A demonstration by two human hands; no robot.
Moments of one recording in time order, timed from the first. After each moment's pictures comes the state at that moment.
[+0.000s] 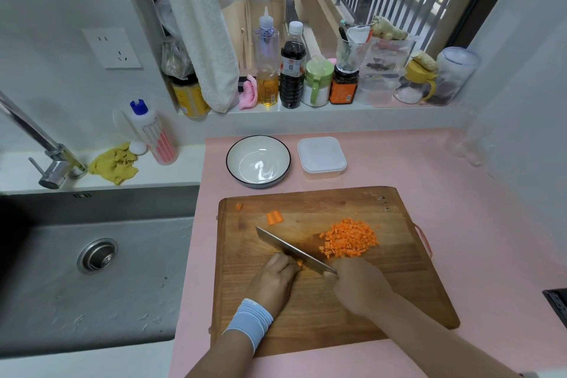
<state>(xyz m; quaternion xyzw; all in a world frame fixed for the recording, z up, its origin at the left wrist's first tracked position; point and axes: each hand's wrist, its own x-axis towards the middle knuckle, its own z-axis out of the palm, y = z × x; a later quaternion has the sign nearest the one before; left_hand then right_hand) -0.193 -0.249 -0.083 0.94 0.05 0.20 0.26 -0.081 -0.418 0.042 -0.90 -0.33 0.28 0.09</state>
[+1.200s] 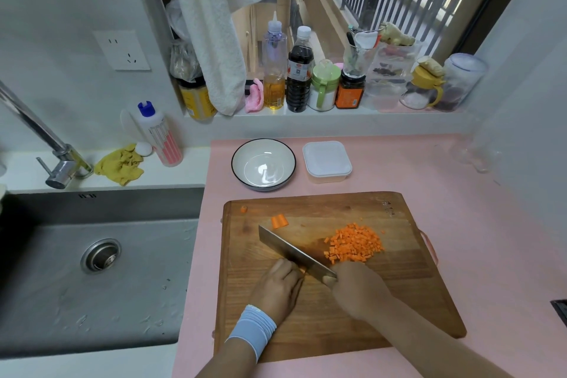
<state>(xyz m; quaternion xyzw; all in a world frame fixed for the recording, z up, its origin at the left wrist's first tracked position) -0.196 -0.251 -0.076 0.94 0.04 0.23 0.25 -0.085 -0.403 0.047 -0.90 -0.31 0.31 0.08</state>
